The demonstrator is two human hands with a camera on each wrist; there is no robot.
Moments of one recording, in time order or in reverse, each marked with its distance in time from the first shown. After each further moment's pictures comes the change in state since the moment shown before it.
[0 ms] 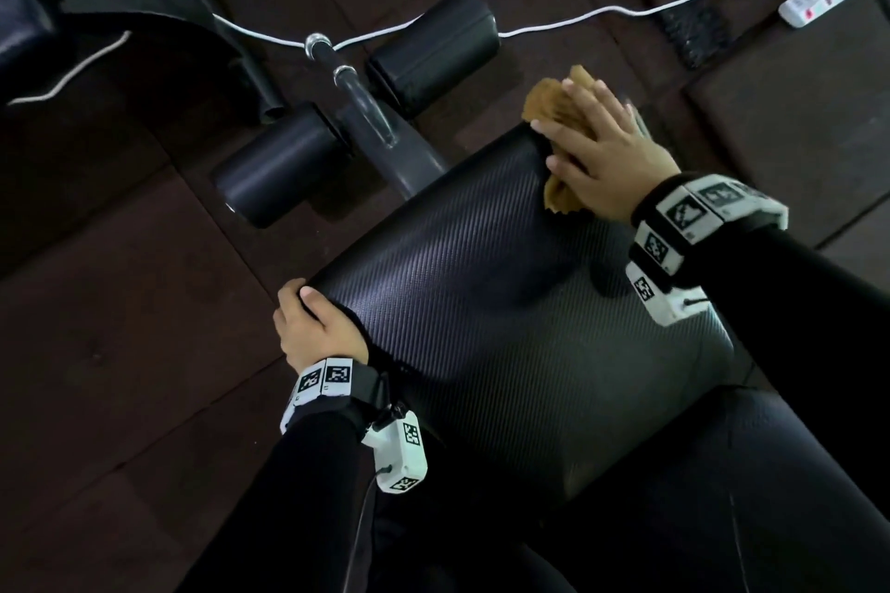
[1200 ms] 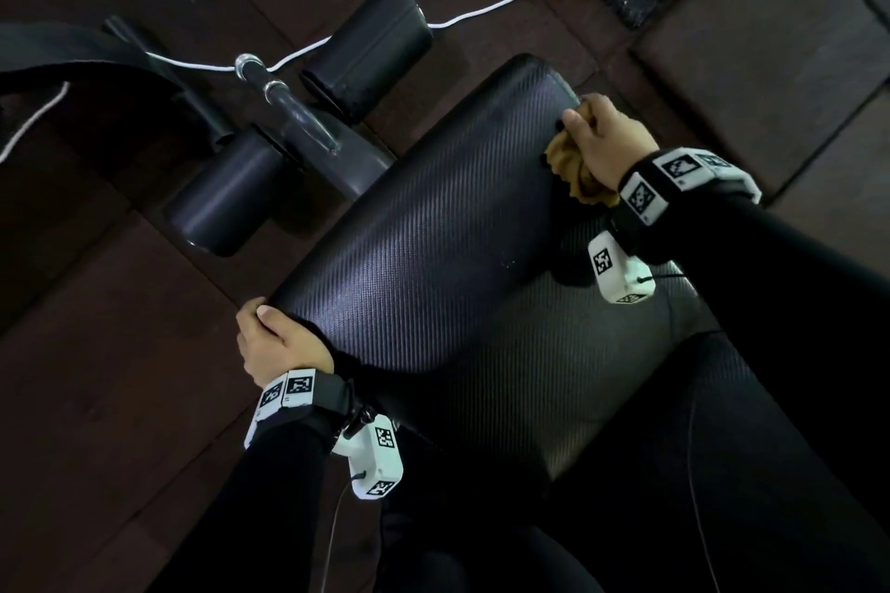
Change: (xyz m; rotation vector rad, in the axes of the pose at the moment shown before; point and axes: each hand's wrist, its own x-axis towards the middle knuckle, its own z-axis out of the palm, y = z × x) left_hand -0.002 0.012 -0.007 0.031 -0.035 0.008; right_hand -0.030 0.054 0.017 0.399 0.087 0.615
